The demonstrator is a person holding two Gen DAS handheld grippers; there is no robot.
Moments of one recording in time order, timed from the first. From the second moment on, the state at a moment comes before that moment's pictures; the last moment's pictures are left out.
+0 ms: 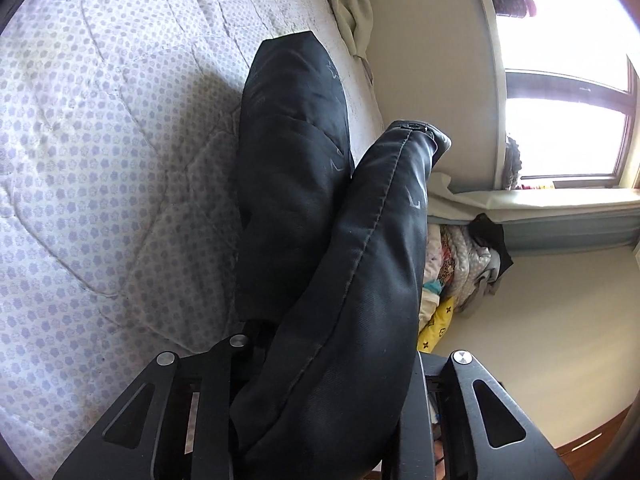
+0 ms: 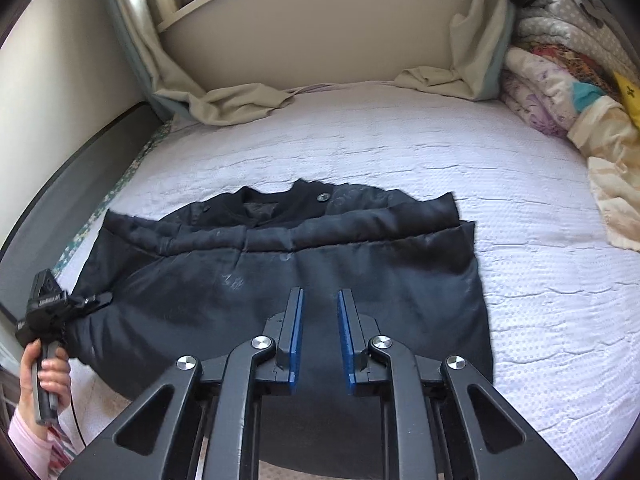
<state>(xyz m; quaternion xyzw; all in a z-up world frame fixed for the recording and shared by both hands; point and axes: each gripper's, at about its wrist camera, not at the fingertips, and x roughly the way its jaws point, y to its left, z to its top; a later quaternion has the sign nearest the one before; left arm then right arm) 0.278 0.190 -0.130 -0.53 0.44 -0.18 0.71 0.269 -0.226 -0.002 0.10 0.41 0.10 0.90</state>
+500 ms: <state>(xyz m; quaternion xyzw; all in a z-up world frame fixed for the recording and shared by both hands) 0.260 0.201 -0.108 -0.52 0.42 -0.18 0.72 0.302 -0.196 -0.071 0.05 0.46 0.14 0.87</state>
